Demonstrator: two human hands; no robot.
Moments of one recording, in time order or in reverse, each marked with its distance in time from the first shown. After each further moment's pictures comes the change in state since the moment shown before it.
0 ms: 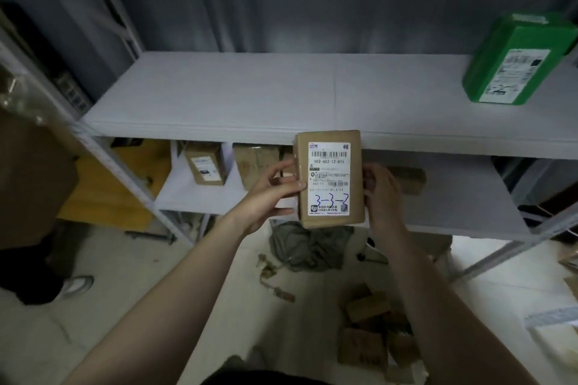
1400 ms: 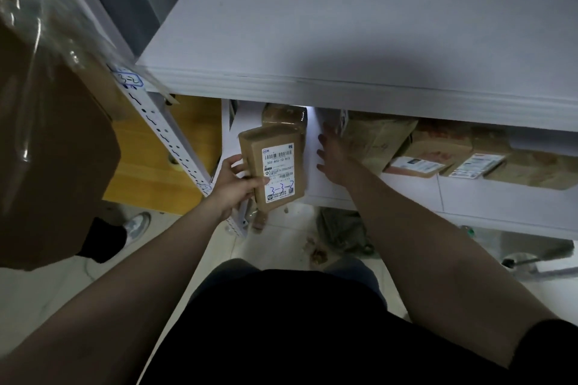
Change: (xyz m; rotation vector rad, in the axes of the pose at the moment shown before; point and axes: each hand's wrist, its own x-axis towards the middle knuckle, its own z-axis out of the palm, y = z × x) left_hand 0.133 -0.157 -0.409 -0.070 0.329 -0.143; right_hand 0.122 0.209 0.415 -0.104 -0.354 0.448
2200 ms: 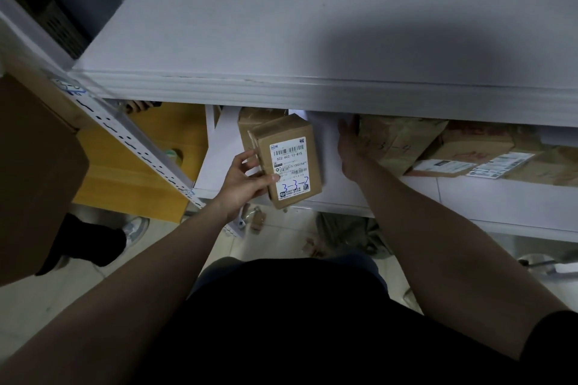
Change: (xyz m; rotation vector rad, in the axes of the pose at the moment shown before) left_hand 0.031 -0.010 0.075 0.002 -0.055 0.077; right_hand 0.076 0.001 -0.087 -0.166 0.271 -0.213
